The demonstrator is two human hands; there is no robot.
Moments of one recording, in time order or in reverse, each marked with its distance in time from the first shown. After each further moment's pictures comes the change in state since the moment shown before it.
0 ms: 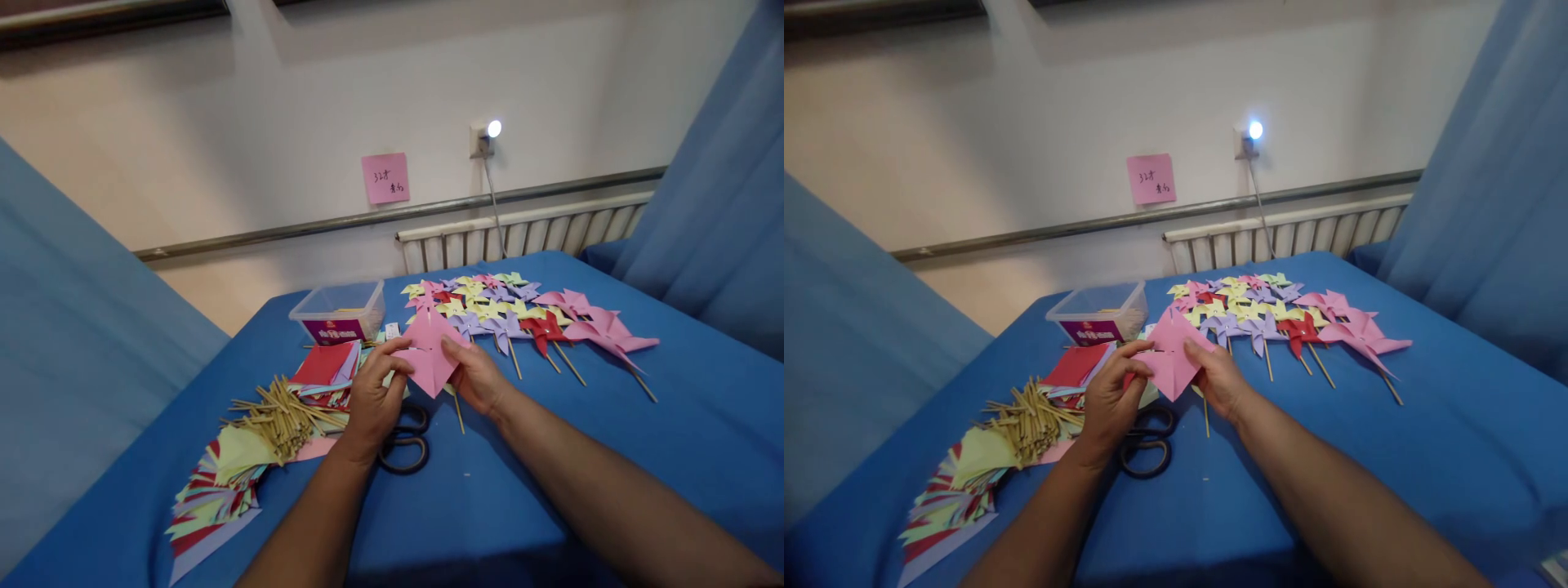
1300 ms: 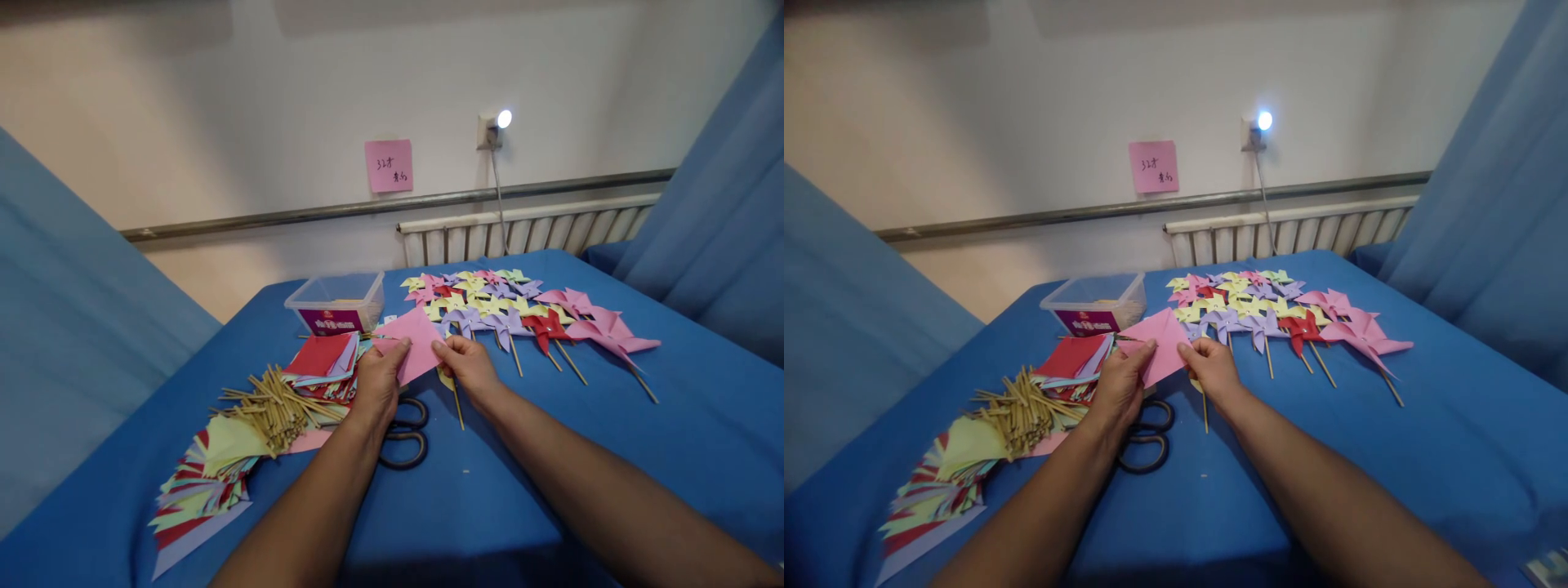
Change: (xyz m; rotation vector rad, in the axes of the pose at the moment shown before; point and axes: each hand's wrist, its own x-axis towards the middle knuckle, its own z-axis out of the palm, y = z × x) left_hand 0.016 -0.019 0.040 -0.970 0.233 -0.724; right_hand 0.008 0.012 -0.010 -0.532 0.235 -0.119
